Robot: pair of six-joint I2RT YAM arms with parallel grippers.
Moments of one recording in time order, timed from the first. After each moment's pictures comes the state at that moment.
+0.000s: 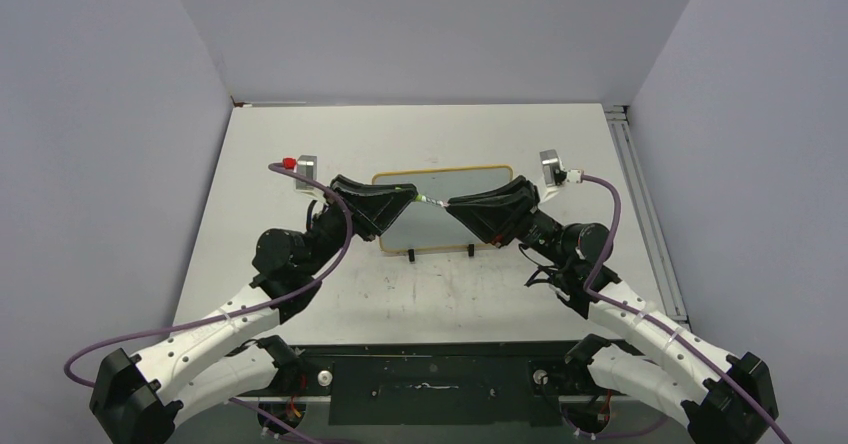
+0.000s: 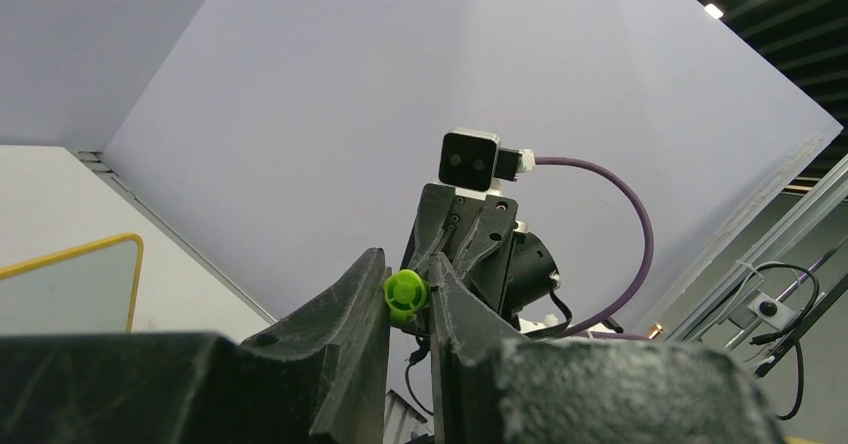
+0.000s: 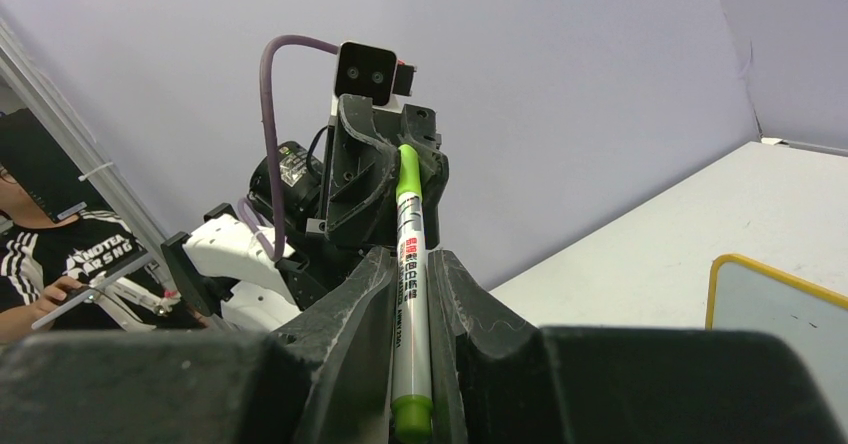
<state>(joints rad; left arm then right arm) -0.76 0.90 0.61 0.83 0.15 -0.95 0.65 0.90 0.59 0.84 -0.47 0.82</state>
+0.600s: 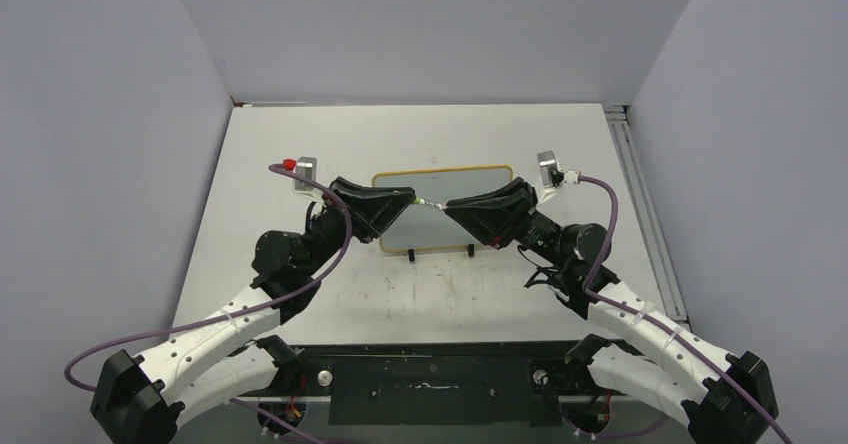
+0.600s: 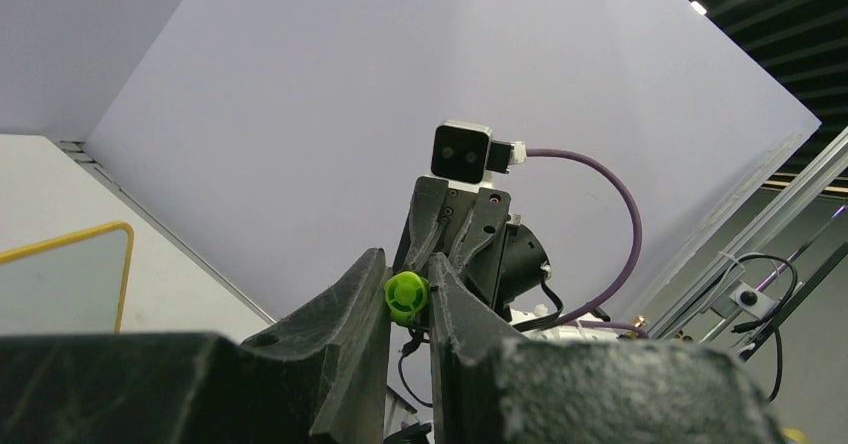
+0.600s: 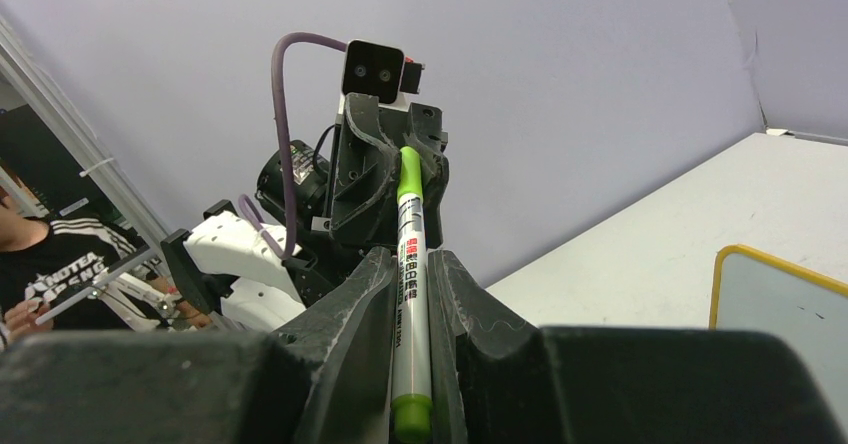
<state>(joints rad) -0.73 0.90 0.58 0.87 0.20 -0.99 0.66 0.90 0.58 0.84 -0.47 0.83</state>
